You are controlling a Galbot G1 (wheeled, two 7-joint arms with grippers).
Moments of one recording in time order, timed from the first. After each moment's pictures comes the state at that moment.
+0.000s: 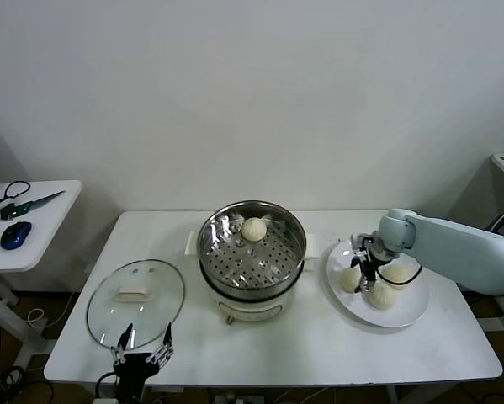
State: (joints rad) left arm 1.79 -1.50 -0.59 -2.05 -0.10 0.03 -0.02; right arm 0.27 0.81 -1.36 1.10 0.37 -0.31 -0.83
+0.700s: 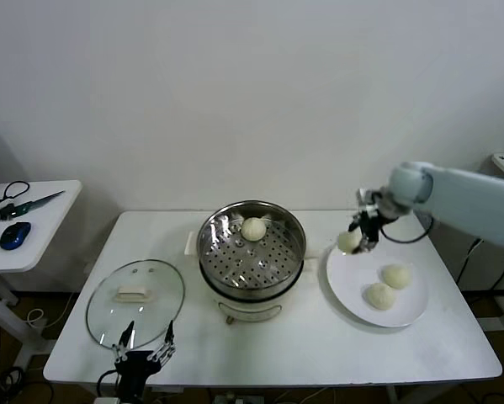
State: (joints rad) left arm 1.78 -1.50 -0.58 -2.06 -0.09 0.03 -0.02; right arm 0.84 0.84 -1.63 1.27 0.66 -0.26 -0.95
